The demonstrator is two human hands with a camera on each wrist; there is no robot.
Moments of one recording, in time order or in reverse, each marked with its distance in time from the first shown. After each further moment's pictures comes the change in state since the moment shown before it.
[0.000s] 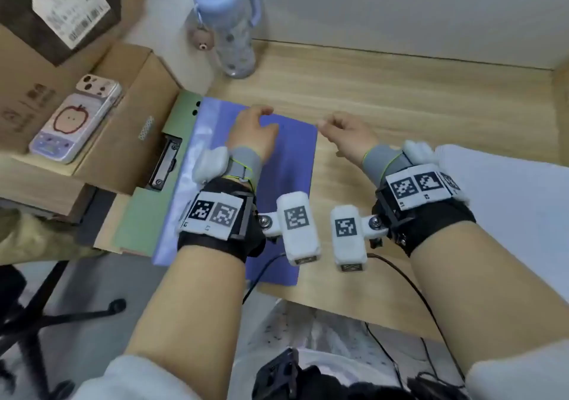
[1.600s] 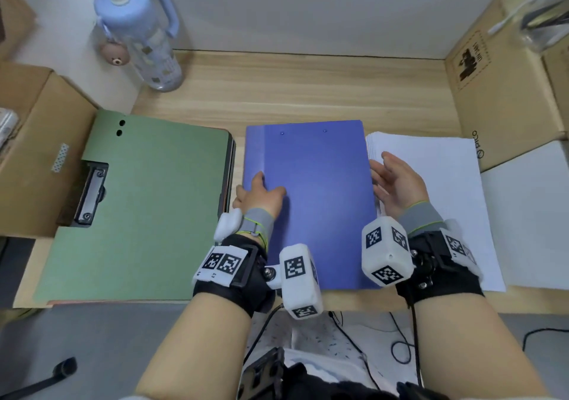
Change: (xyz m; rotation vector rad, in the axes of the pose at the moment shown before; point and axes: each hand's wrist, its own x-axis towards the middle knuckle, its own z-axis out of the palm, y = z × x) left_hand -0.069 -0.002 0.092 0.102 -0.332 -0.328; right_hand -0.091 0.096 -0.080 0.945 0.605 0.318
